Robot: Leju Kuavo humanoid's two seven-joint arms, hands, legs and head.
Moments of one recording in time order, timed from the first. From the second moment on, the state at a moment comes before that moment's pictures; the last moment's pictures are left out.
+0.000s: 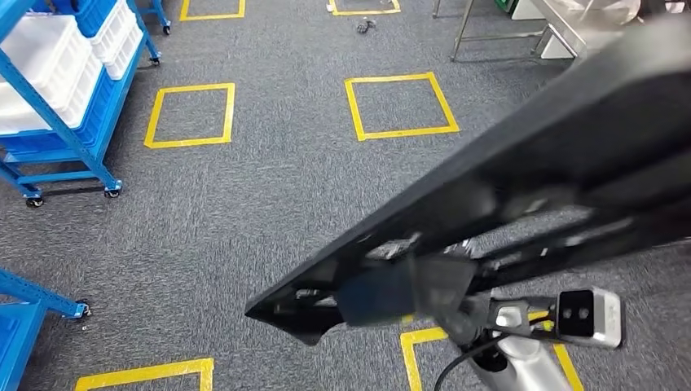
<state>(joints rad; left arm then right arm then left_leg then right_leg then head) -0.07 -0.04 1.13 -0.23 -0.78 -0.01 -0.24 -0.31 -0.18 0.55 -1.77 -0.41 0.51 -0.64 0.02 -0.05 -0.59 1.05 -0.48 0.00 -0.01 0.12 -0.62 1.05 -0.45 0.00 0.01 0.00</state>
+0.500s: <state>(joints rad) -0.08 -0.04 1.11 -0.23 -0.81 -0.02 -0.25 -0.33 -0.32 0.53 -1.77 -0.51 0.45 -0.67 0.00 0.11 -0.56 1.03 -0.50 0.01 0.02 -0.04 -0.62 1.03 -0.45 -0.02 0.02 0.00</state>
